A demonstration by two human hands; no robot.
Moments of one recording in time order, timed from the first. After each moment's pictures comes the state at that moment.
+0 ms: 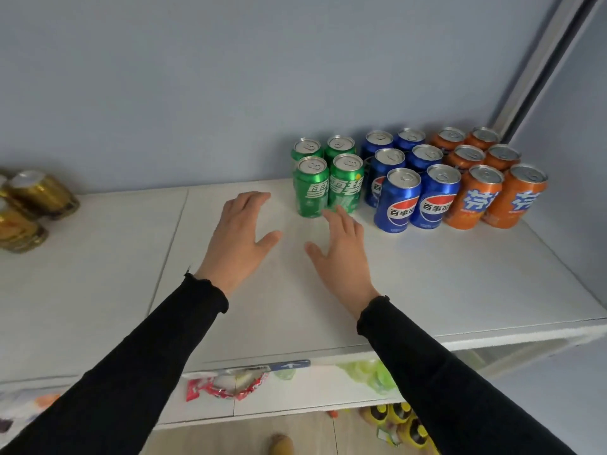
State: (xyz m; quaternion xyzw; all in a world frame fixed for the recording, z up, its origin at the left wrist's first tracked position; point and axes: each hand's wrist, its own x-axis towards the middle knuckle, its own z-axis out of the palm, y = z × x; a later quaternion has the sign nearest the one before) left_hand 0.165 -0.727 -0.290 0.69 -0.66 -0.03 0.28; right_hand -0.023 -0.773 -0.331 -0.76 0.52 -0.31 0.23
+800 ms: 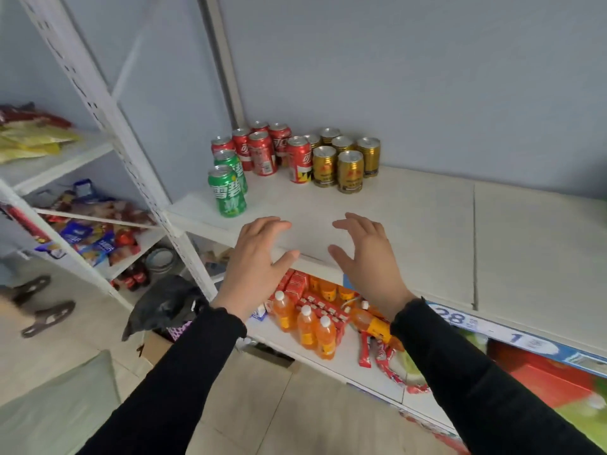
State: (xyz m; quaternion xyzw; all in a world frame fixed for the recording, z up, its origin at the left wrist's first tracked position) left_hand 0.491 -0.331 -0.281 0.83 -0.48 0.05 0.30; right_hand 0.352 -0.489 -0.300 -0.90 0.26 -0.26 0.23
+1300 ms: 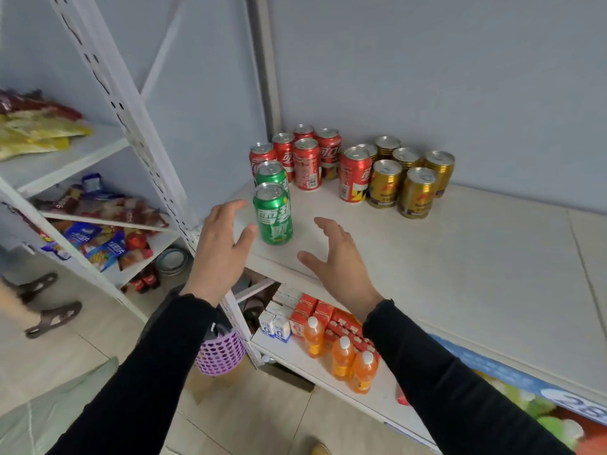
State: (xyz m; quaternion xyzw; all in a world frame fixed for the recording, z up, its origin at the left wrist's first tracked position) left_hand 0.688 -0.308 -0.285 0.85 -0.37 0.05 0.38; right_hand 0.546 -0.464 -0.319 -0.87 0.23 -0.22 0.38
